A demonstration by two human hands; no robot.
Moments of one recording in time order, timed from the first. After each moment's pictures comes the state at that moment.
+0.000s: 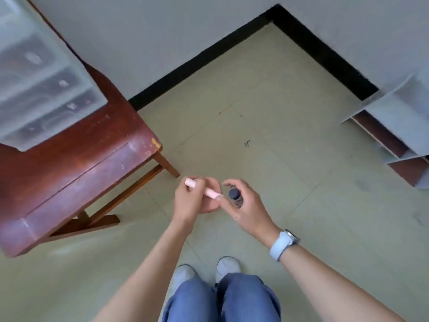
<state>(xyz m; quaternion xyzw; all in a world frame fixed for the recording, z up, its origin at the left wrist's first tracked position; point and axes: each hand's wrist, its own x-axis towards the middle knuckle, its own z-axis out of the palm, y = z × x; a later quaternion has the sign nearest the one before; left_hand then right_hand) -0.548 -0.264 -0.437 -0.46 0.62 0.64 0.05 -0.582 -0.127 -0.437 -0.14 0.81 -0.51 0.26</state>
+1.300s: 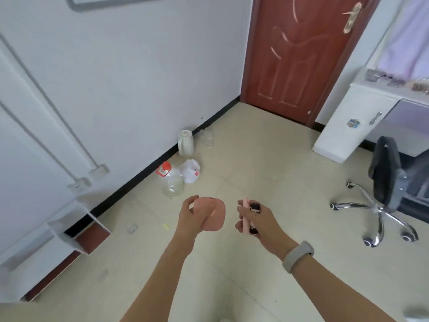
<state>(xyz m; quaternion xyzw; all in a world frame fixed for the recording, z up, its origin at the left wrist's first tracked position) -0.339 0.455 -0.029 0.25 0.61 0.50 0.55 -0.165 0.479 -0.011 0.53 0.37 -0.68 -0.35</state>
